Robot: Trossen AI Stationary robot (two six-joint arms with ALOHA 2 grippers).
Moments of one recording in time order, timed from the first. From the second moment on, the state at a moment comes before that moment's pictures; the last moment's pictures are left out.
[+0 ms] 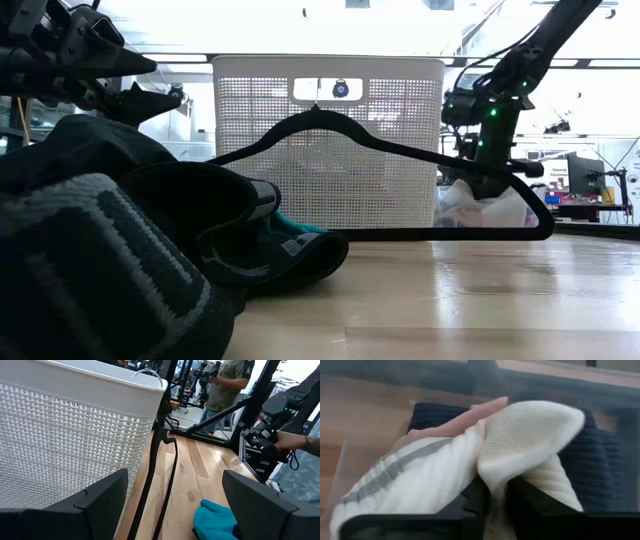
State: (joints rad) left arm -0.14 0.34 0.01 0.31 -0.15 -0.27; right arm -0.92 1.50 0.77 -0.39 0.25 0.50
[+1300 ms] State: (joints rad) left arm -0.14 0.34 0.01 0.31 -0.15 -0.27; right arm -0.75 1.29 0.77 -0.29 0.25 0.47
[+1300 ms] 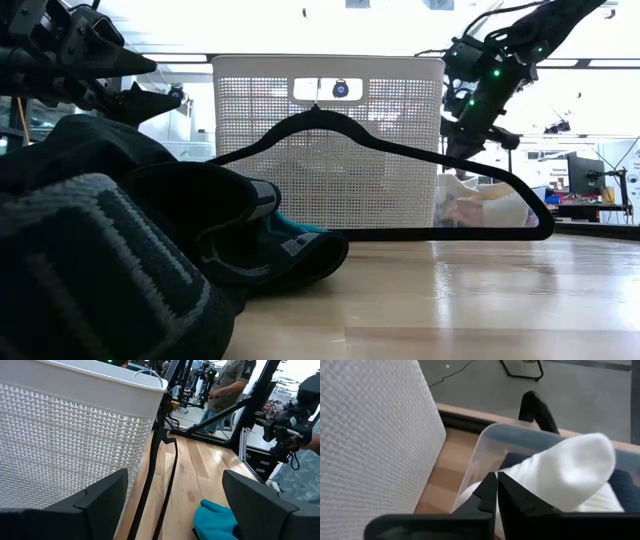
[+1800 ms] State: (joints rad) left arm -0.14 0.34 0.01 0.29 -0.15 -0.27; right arm -0.79 1.47 0.77 -0.35 0.29 0.50
